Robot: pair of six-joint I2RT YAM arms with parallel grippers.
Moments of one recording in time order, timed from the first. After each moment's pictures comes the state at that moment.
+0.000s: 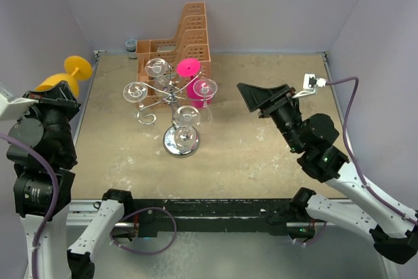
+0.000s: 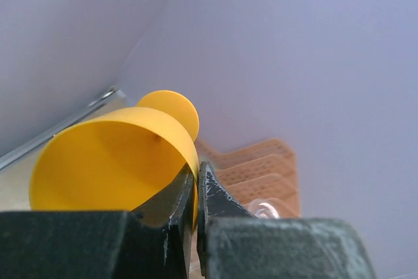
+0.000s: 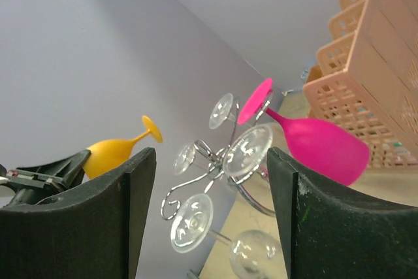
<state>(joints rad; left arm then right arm) -0.13 0.70 1.45 -0.71 -0.57 -0.62 0.83 0.78 0.92 0.11 0.33 0.82</state>
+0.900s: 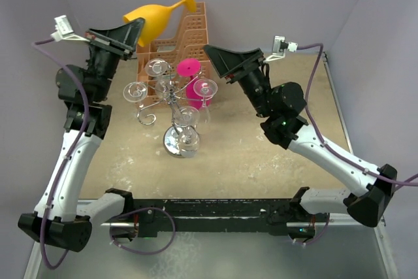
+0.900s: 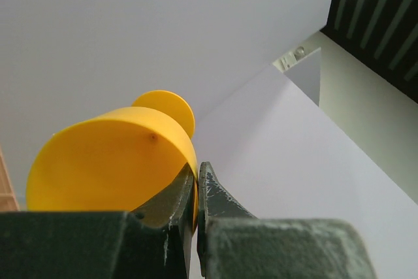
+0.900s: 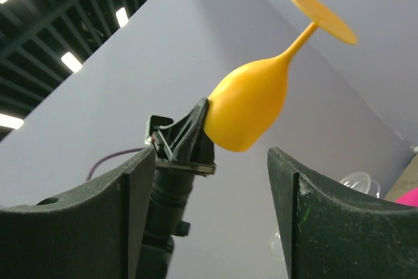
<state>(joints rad) -0.16 1.04 1.29 0.30 0.15 -1.15 0.83 1.22 1.19 0.61 0.13 0.87</state>
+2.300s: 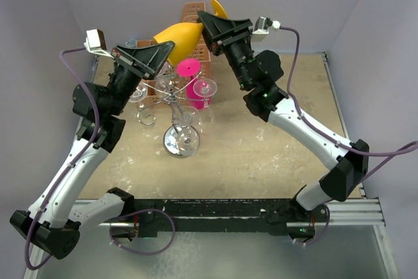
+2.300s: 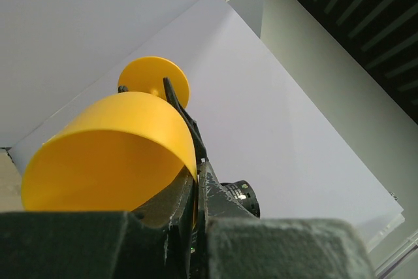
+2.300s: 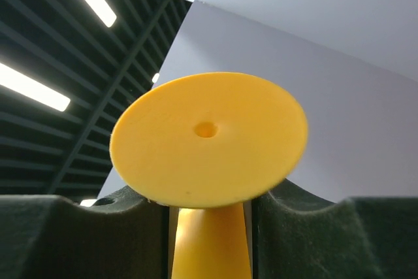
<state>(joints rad) -0.44 1.01 1.16 0.42 0.20 -1.23 0.74 1.52 1.51 0.53 0.22 1.34</state>
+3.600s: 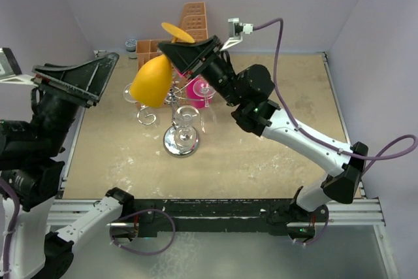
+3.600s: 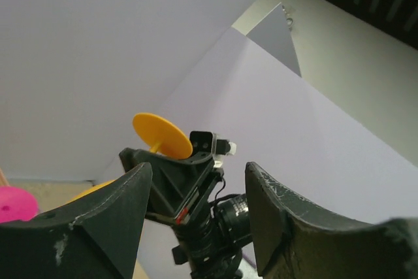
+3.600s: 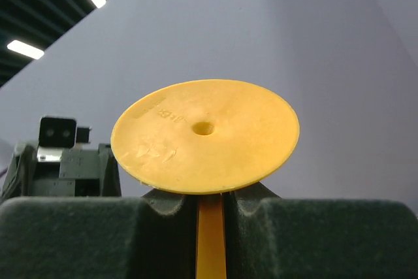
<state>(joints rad) -0.44 0.78 1.59 -0.28 0.07 -0.87 0.95 1.51 1.59 0.52 0.04 0.80</state>
